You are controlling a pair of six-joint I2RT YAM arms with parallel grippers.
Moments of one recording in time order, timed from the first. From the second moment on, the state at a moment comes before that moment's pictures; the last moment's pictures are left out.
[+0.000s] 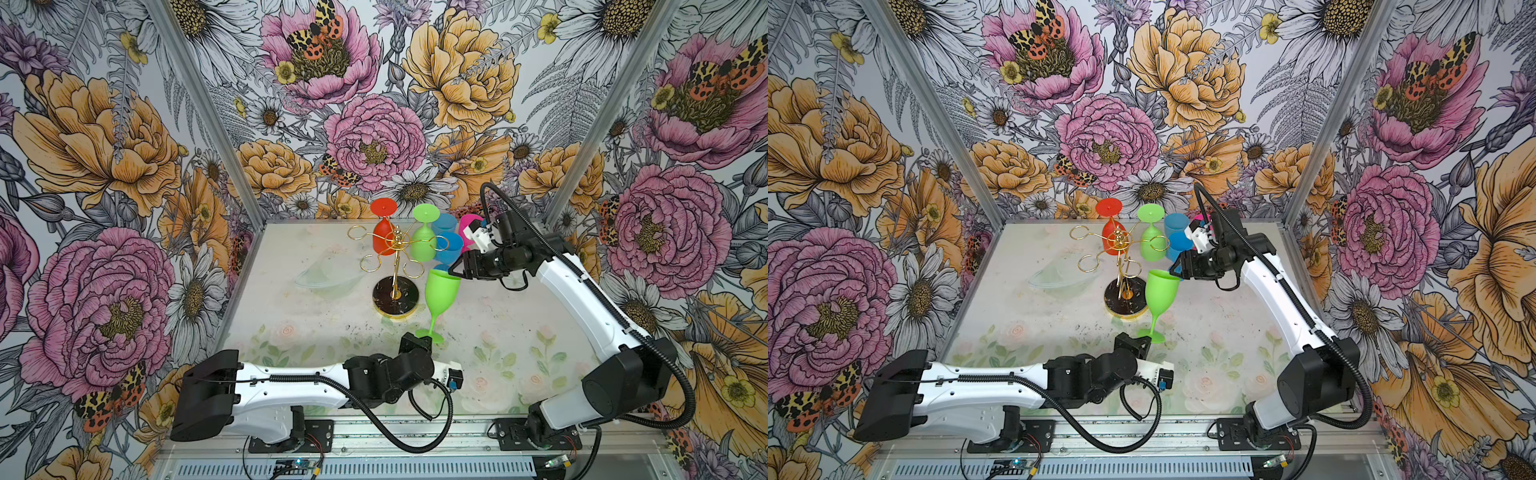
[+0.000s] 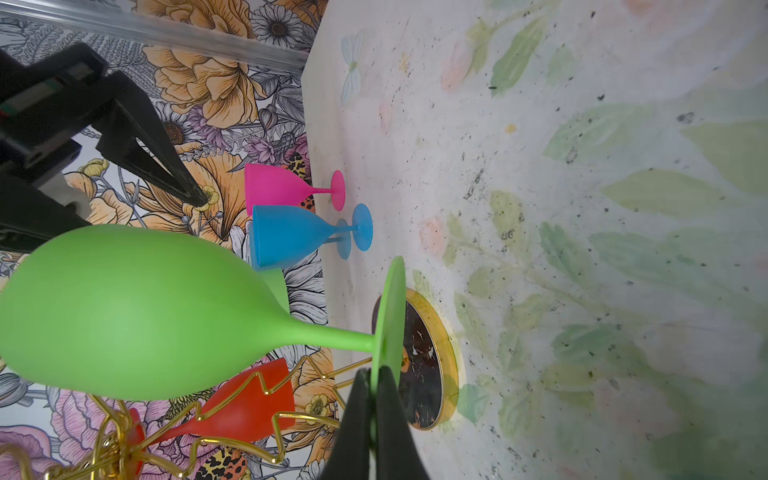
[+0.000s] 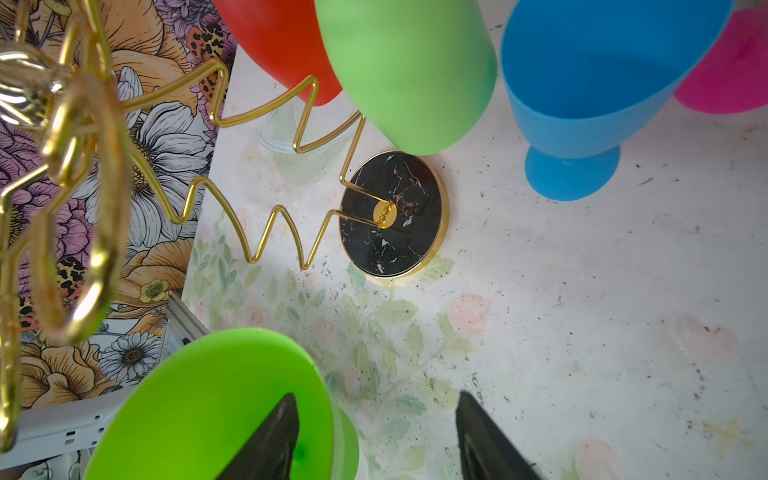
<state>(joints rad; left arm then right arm) -1.38 1.30 0.76 -0.04 -0.67 1.03 0.27 1.51 1.50 -1.01 -0.59 0.19</state>
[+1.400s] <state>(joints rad) -1.38 1.32 0.67 0.15 -0.78 1.17 0.27 1.54 1.50 -1.01 -0.68 0.15</state>
